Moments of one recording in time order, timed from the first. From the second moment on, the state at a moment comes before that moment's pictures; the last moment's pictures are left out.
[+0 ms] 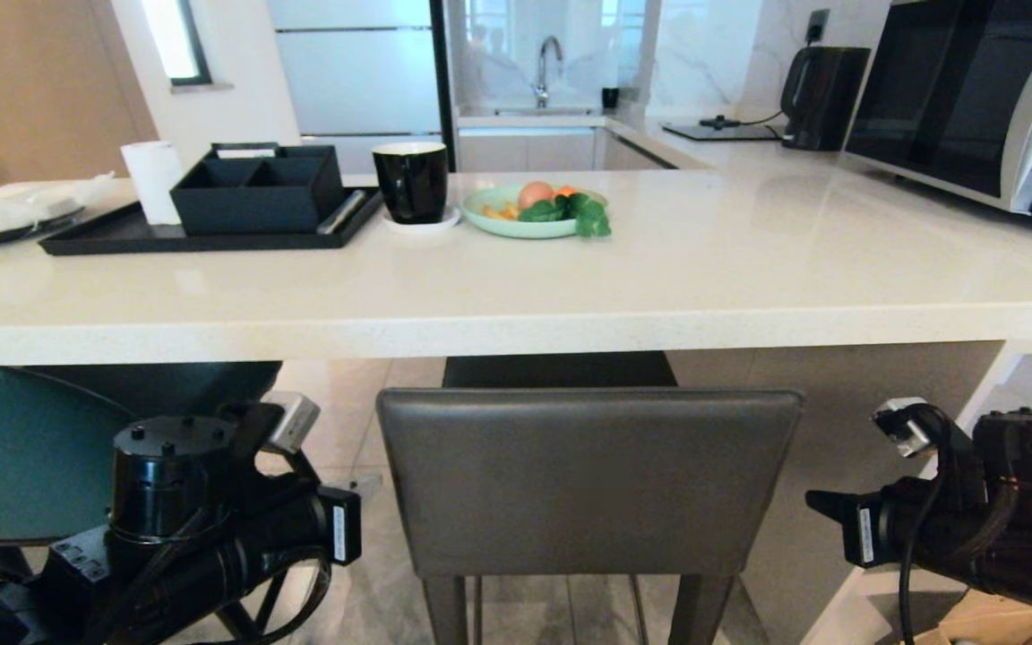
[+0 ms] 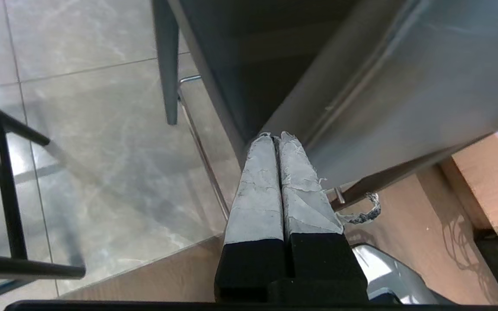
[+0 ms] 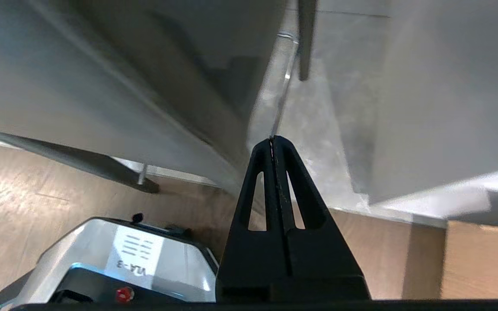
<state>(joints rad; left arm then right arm) -0.45 1.67 -0.34 -0.92 -0.05 -0.21 0.13 1.61 -0.33 -0.70 0.20 0.01</state>
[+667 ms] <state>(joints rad) -0.46 1.59 -0.23 -0.93 -0.03 -0.22 0.16 1.57 -0.24 -0.77 0.13 0.07</state>
